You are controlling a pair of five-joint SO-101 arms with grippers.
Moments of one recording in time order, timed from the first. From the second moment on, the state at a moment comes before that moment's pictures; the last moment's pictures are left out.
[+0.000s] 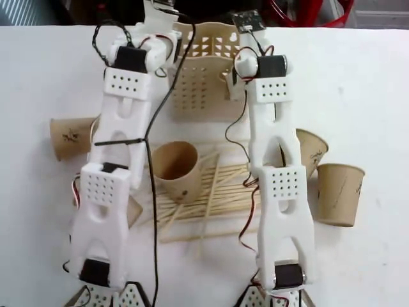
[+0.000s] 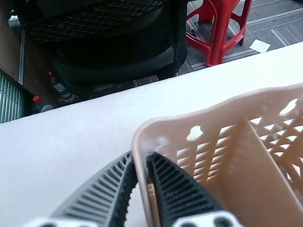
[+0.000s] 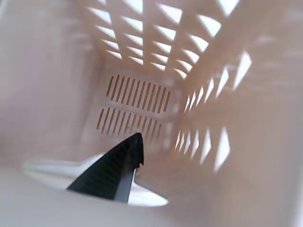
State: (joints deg) left arm 4.0 49.4 -70.3 67.1 -3.6; right arm -8.1 60.4 -82.9 97.3 10.3
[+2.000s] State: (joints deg) left arm 4.6 48.0 -64.6 72.7 4.5; right arm -5.6 -43.1 45.9 38.8 14.8
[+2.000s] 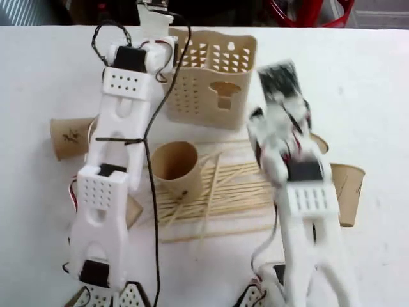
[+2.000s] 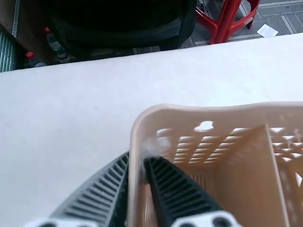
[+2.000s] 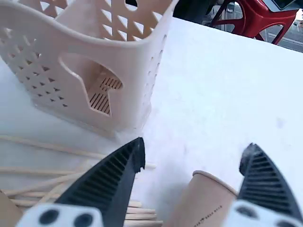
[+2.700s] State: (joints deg) left arm 6.5 48.2 -92.7 92.5 -0.5; right arm 12.4 -42.5 25.3 71.2 24.1
